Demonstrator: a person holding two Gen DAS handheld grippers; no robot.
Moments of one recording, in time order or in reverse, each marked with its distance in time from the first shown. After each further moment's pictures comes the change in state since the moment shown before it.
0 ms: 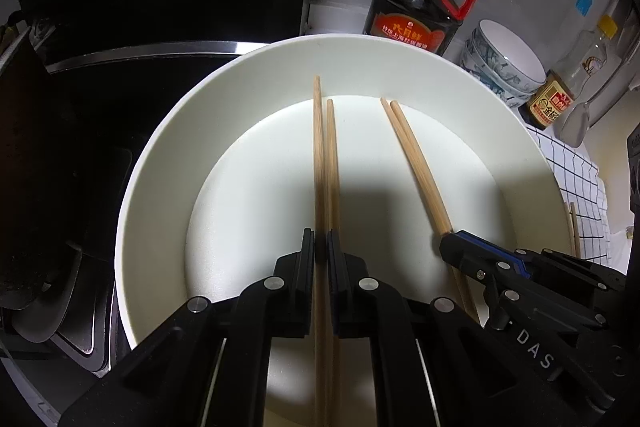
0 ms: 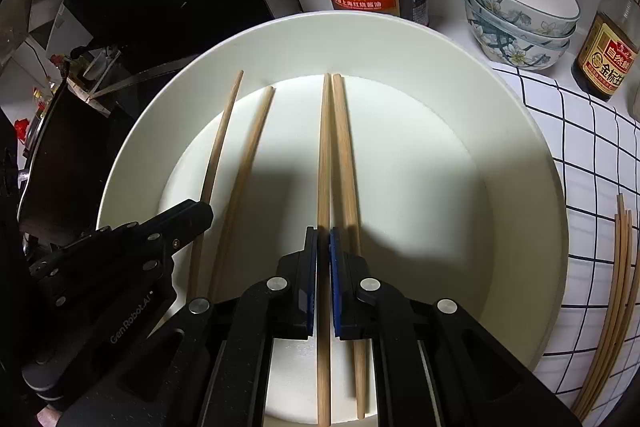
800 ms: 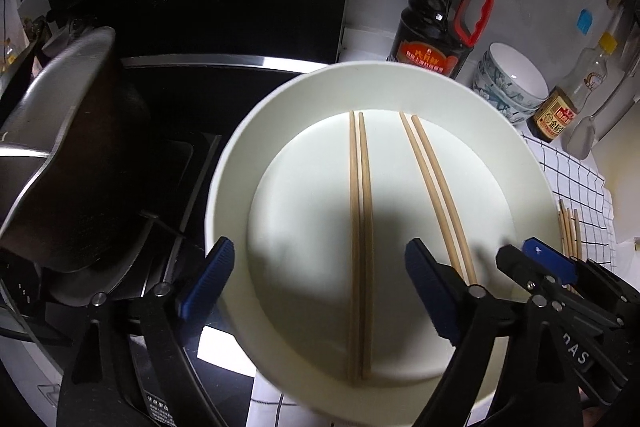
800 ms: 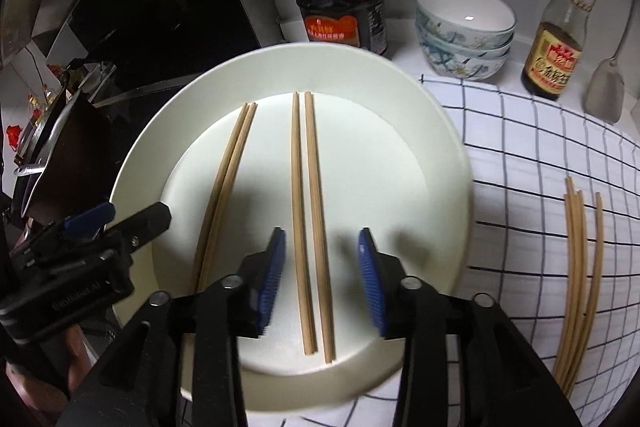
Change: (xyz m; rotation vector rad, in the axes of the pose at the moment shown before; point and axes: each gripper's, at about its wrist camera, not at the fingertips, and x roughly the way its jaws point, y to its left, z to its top) left arm -0.055 0.013 -0.014 -0.045 -0.054 0.088; right arm -0.063 -0.007 -0.034 -0.006 -0.119 -0.070
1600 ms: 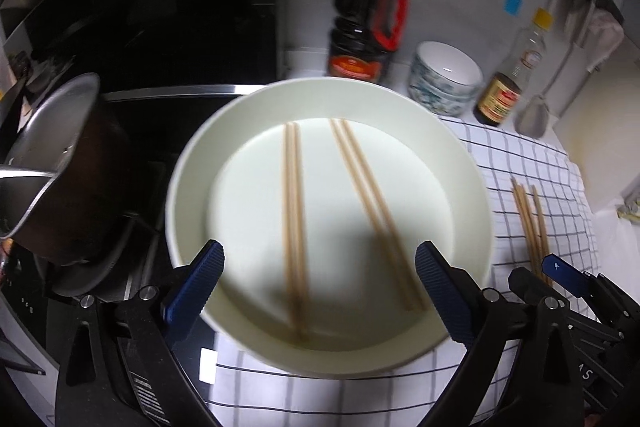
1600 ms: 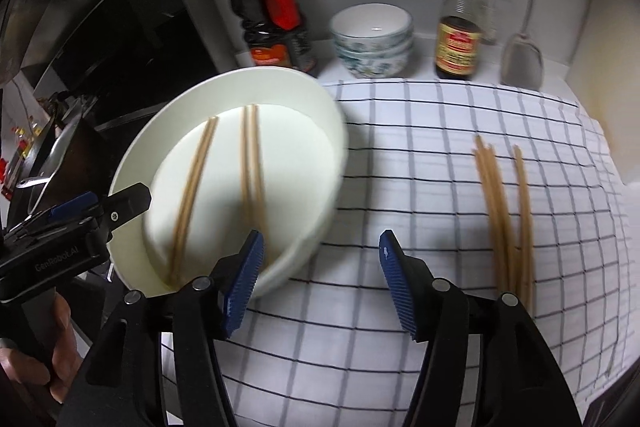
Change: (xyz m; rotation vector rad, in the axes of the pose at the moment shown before) left arm -0.044 -0.055 -0.022 0.116 -0.062 -0.073; right arm -0.074 -0.047 -0.057 0.127 -0.081 -0.105
